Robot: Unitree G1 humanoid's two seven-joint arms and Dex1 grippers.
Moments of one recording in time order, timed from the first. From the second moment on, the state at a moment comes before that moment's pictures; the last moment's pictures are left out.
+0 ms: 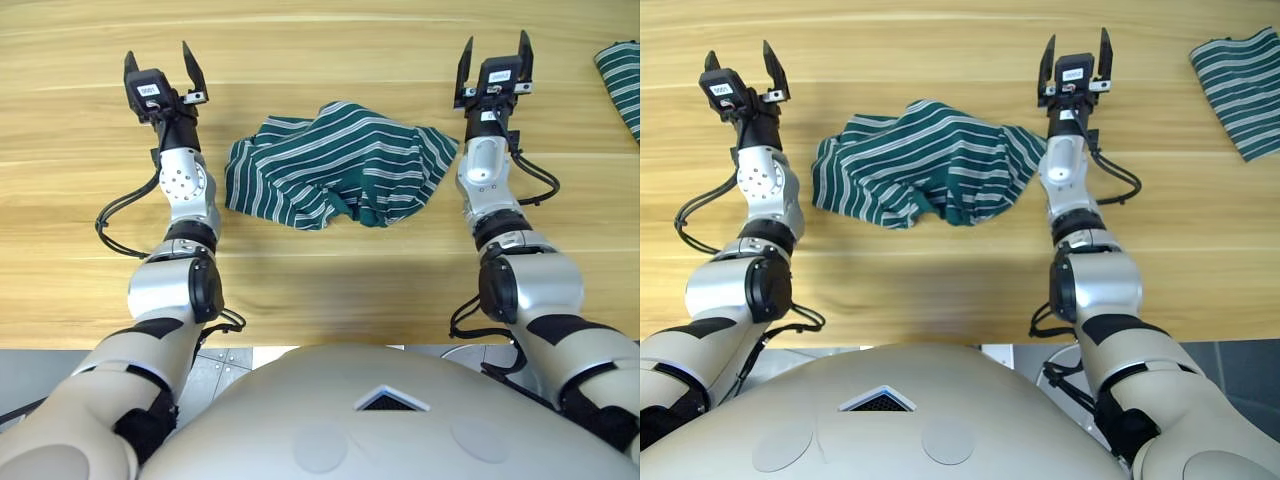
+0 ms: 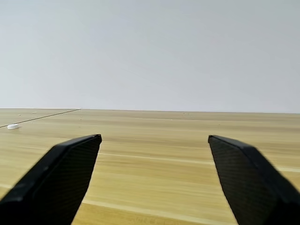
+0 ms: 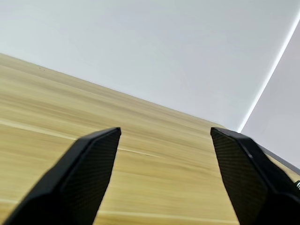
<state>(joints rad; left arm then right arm) -0.56 0.20 0.23 1.21 -0.01 -0.86 0.08 -0.61 -0.21 -0.02 1.19 -0.23 -0.75 -0.34</state>
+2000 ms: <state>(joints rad) -0.57 0.13 0.29 1.17 -0.19 -0.87 -0.25 -0.58 -0.22 0.01 1.18 -0.26 -0.84 -0.39</state>
